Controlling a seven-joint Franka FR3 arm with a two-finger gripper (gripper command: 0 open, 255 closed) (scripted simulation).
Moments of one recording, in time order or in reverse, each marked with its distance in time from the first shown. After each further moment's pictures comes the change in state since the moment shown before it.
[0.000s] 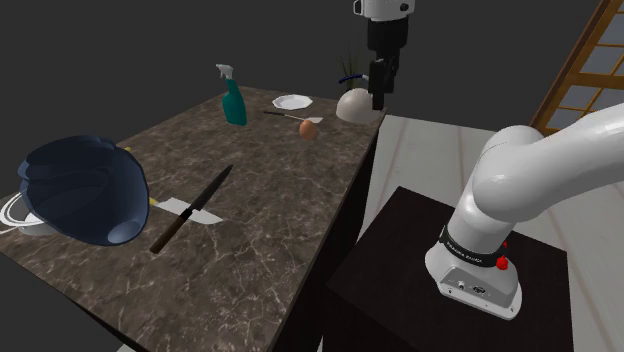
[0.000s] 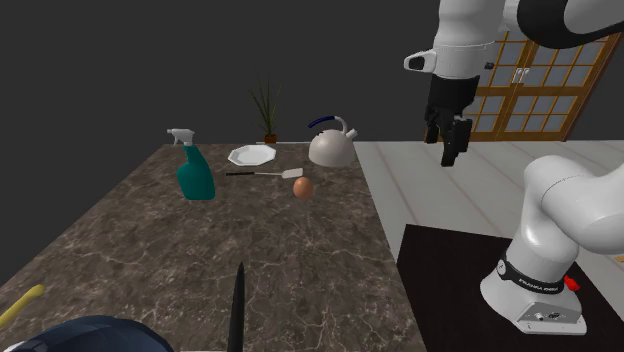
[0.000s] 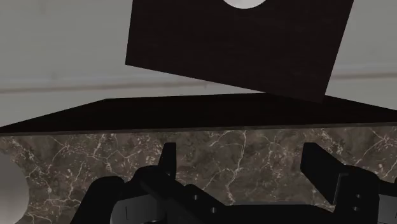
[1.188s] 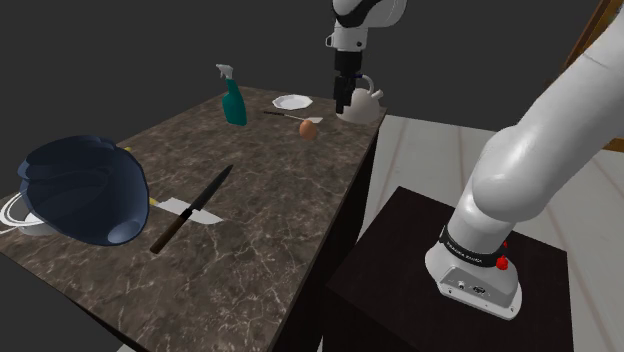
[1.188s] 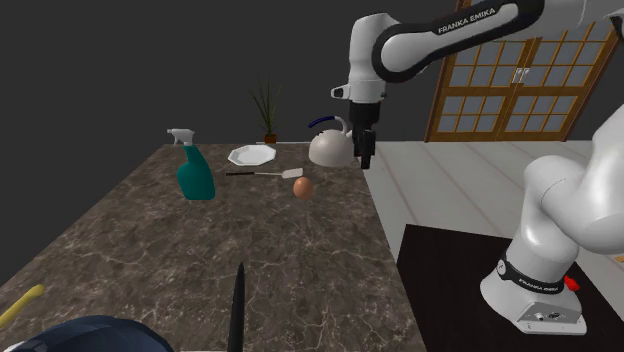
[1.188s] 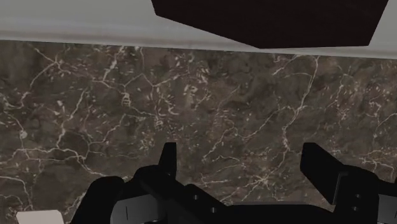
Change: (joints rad) arm -0.002 0.544 -0.310 0.180 0.084 0.386 -0.385
